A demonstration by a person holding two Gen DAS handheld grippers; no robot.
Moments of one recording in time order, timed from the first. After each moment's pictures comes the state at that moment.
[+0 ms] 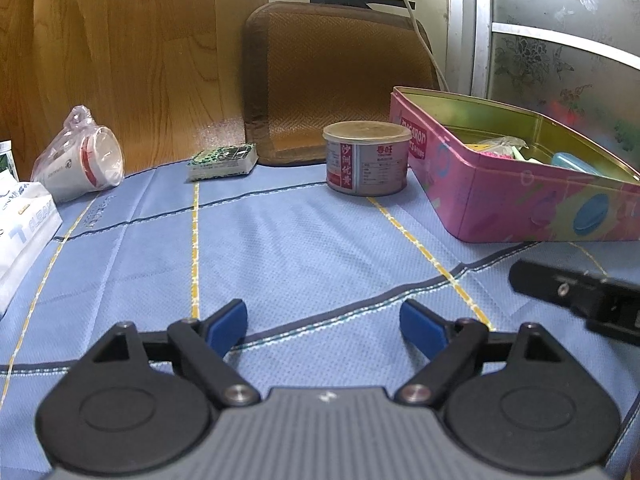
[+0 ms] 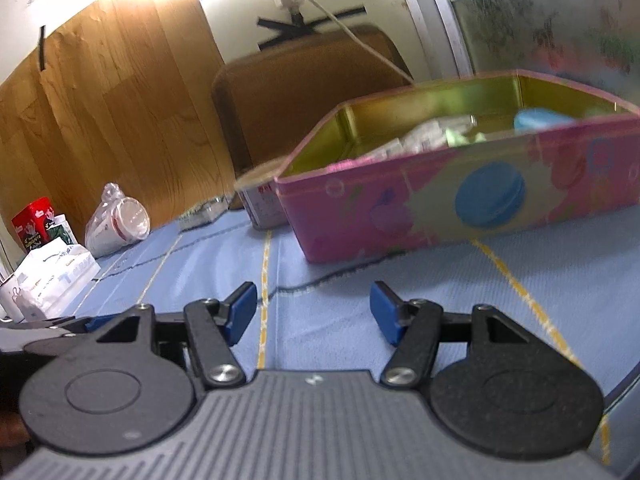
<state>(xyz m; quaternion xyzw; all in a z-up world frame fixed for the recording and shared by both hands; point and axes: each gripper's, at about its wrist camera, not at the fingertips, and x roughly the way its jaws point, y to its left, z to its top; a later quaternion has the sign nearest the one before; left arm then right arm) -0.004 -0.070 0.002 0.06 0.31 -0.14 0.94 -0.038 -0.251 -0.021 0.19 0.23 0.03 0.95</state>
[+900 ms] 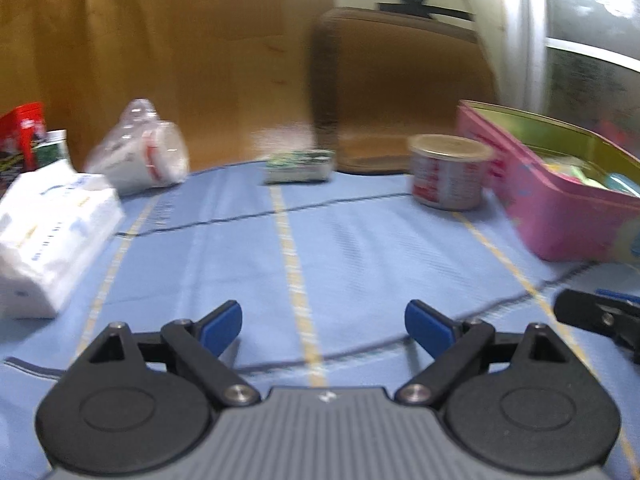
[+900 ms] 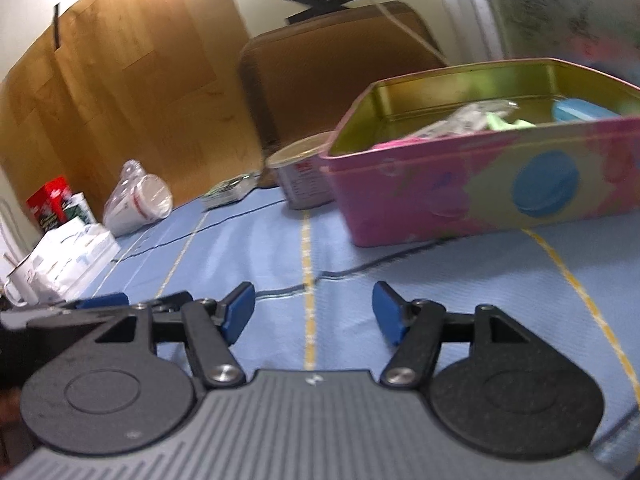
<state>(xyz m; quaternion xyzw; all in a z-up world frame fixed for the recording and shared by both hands) 0.013 -0.020 0.010 0.06 0.31 -0.06 0.95 -0.025 -0.224 -0.013 0.18 0.25 0.07 0.95</state>
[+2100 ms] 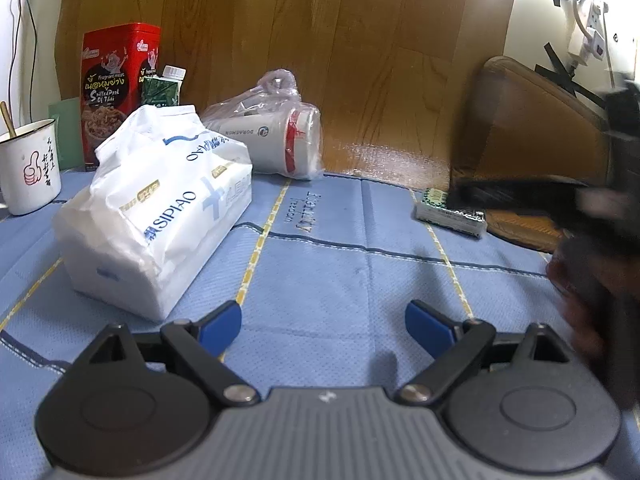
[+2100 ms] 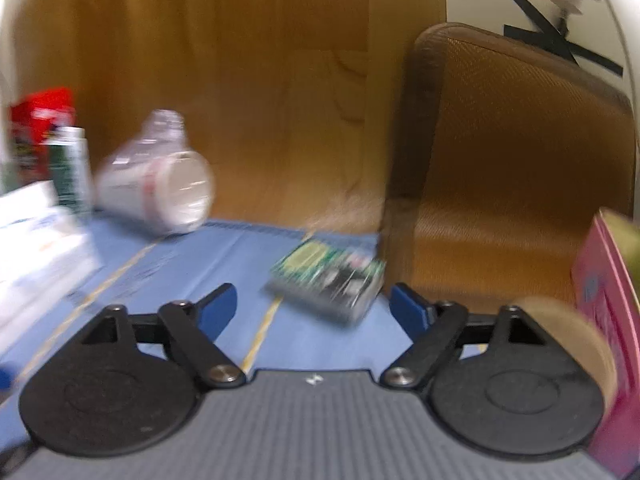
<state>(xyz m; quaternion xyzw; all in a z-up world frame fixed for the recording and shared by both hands) 0.052 0.087 0.011 -0.08 0.30 0.03 0.95 0.194 -0.068 0.017 -0.03 0.26 0.12 0.96</state>
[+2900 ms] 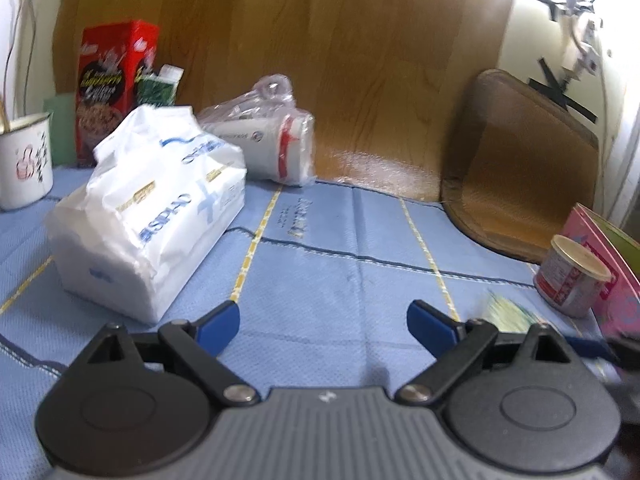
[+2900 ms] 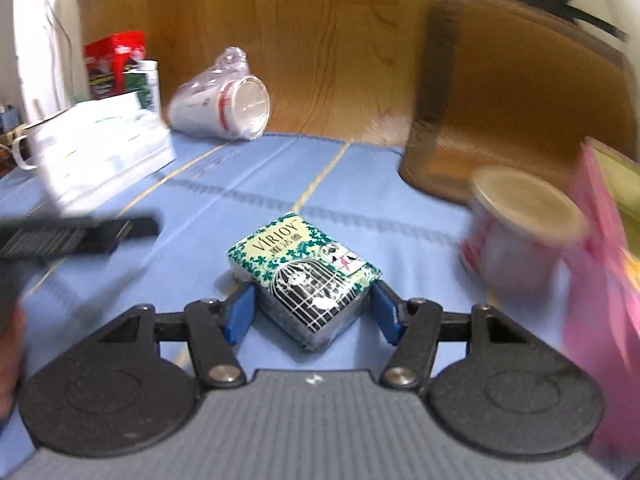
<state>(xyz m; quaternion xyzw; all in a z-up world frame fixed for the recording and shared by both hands) 0.049 0.091 0.011 -0.08 0.28 0.01 0.96 0.057 -0.110 0.002 -0.03 0.30 0.20 0.93</state>
